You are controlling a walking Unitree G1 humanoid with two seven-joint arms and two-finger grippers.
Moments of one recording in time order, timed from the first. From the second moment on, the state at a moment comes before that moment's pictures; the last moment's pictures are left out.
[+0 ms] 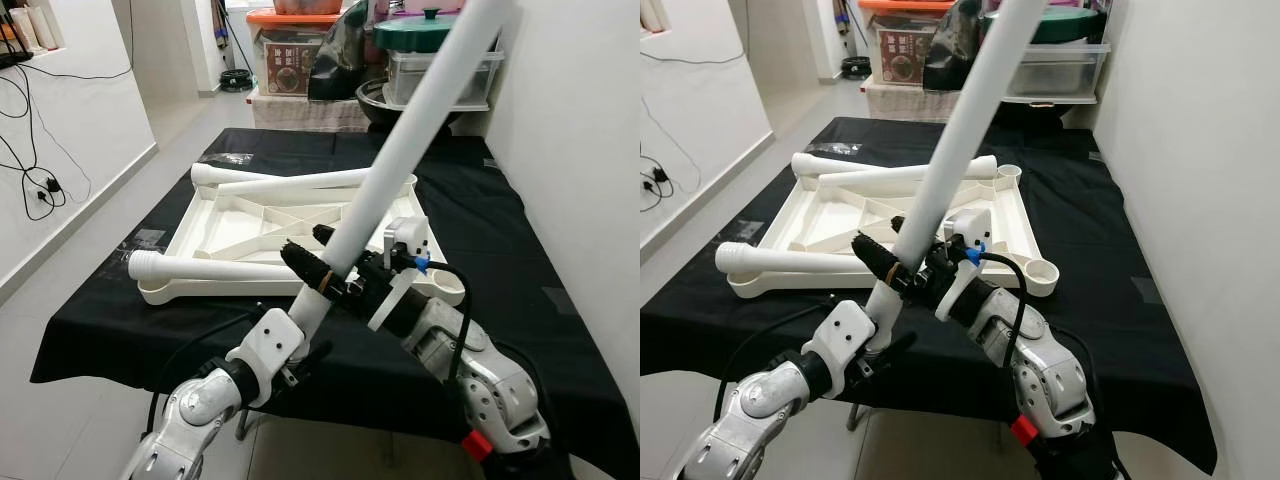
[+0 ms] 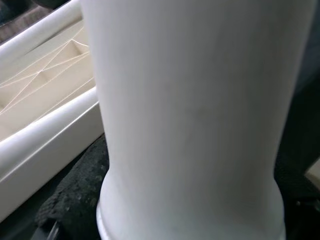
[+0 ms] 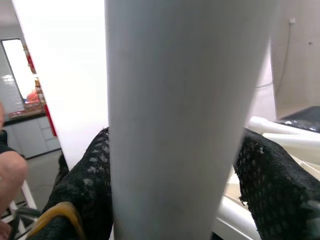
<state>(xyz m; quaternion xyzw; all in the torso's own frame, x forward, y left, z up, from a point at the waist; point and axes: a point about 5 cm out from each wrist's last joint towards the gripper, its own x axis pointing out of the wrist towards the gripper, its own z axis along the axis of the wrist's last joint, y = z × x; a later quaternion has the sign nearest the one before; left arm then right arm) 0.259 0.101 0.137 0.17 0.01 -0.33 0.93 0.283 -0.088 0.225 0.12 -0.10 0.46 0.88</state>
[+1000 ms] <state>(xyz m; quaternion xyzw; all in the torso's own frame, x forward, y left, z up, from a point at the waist) 0.230 0.124 0.142 0.01 0.13 -0.55 0.83 0.277 -0.097 0.221 0.15 -0.04 0.64 0.75</state>
